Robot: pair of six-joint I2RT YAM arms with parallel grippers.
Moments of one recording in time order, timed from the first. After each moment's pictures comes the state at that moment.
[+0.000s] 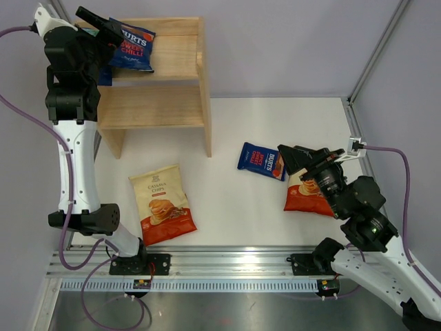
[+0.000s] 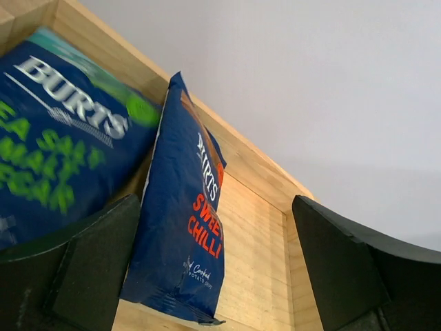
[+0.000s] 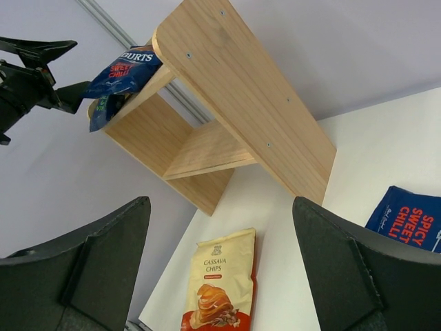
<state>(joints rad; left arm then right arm) 0.01 1.60 2.23 -0.61 -0.13 -0.75 0.74 0.54 0.83 -0.08 0.30 0.67</state>
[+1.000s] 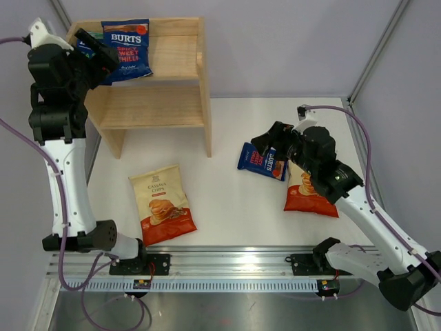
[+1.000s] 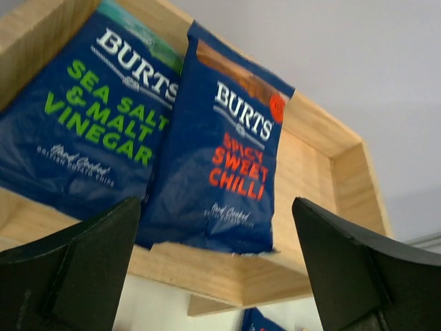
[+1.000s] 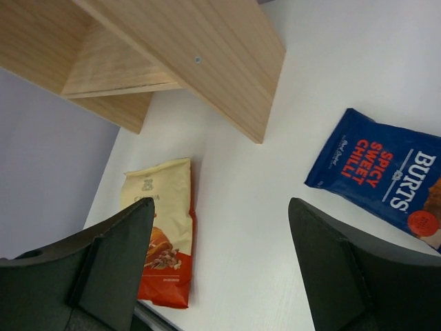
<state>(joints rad) 0.08 1.49 2.19 -0.78 -0.02 -0.59 0.57 1.00 1.05 -0.28 0.01 0.62</state>
